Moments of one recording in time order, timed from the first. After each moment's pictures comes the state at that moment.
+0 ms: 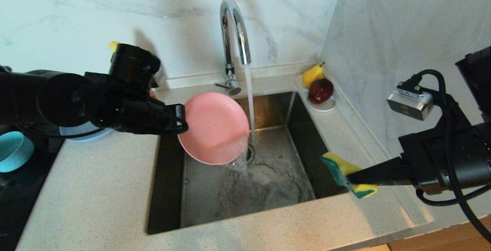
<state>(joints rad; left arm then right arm) -0.32 1.77 -1.37 0.21 0.17 -0.28 0.52 1.40 -1.24 0.52 0.51 0.51</state>
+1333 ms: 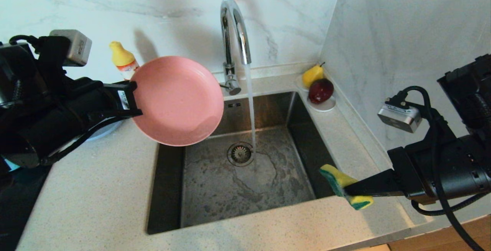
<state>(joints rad) -0.24 1.45 -0.83 -0.63 0.17 0.05 0.52 1.43 -1.20 0.52 0.51 0.50</state>
